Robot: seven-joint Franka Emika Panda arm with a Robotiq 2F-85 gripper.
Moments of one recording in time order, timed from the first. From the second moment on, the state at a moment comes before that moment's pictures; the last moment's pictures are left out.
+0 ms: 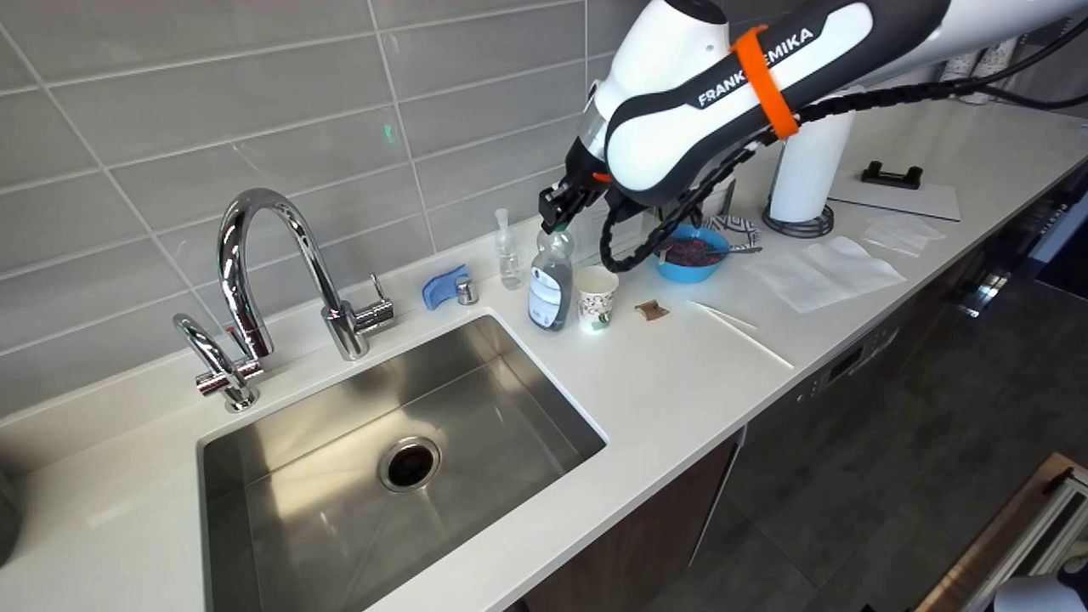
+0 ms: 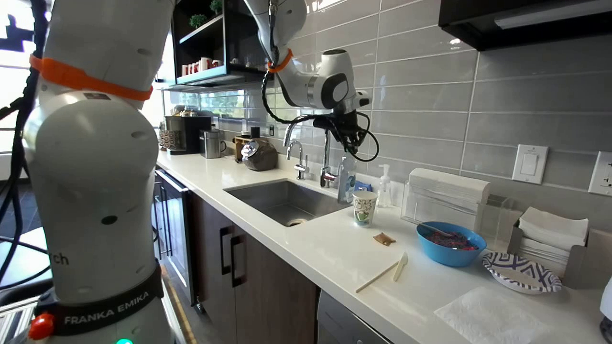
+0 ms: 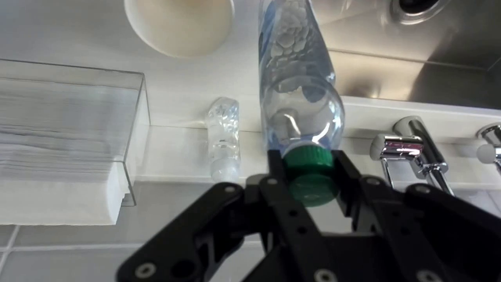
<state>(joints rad) 0.12 0.26 0.15 -1.99 0.04 2.81 -0.01</state>
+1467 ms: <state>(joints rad) 0.39 0.73 -0.12 -1.34 -0.22 2.65 0.38</state>
